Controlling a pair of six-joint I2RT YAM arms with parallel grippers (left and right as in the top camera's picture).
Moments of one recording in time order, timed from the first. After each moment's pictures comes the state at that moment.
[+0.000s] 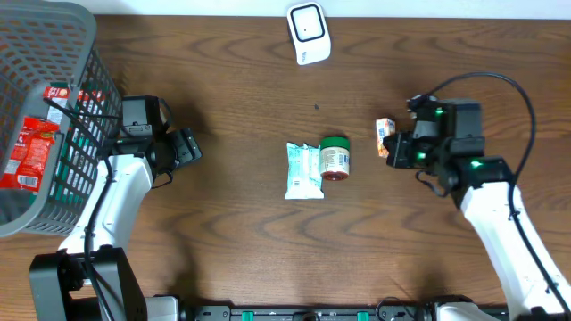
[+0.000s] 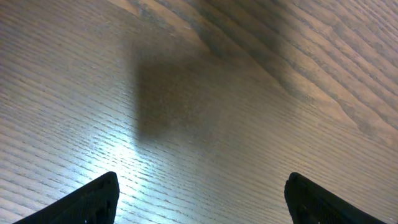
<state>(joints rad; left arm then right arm) 0.07 1.53 0.96 -0.59 0.05 -0.38 0.06 1.35 0.91 -0.49 -0.43 0.26</state>
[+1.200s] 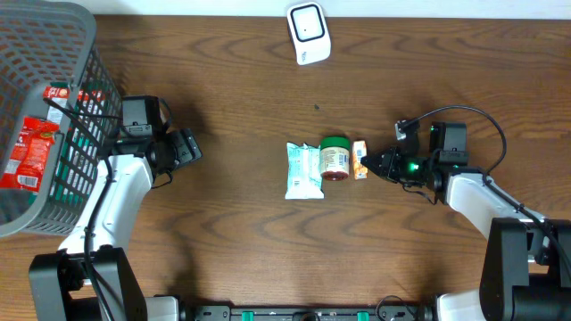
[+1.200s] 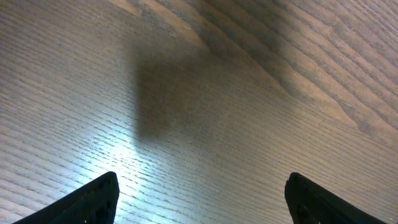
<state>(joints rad) 0.07 1.53 0.96 -0.59 0.05 -0.38 -0.01 1.63 0.71 -0.09 -0.79 0.42</state>
